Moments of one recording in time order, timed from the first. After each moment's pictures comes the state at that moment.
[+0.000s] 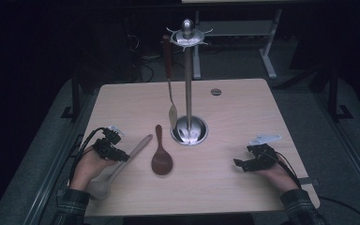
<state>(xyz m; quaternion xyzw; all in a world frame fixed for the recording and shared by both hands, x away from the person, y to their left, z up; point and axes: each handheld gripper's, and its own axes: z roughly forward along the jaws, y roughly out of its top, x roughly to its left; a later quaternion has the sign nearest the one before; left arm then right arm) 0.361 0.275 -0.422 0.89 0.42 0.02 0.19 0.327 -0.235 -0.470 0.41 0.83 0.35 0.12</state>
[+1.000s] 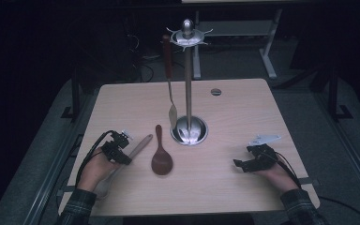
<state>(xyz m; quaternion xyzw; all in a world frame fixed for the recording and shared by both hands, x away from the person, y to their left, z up) 0.359 0.252 -0.435 0.90 0.42 0.05 0.13 0.327 -0.235 -0.471 0.40 0.84 0.35 0.12</state>
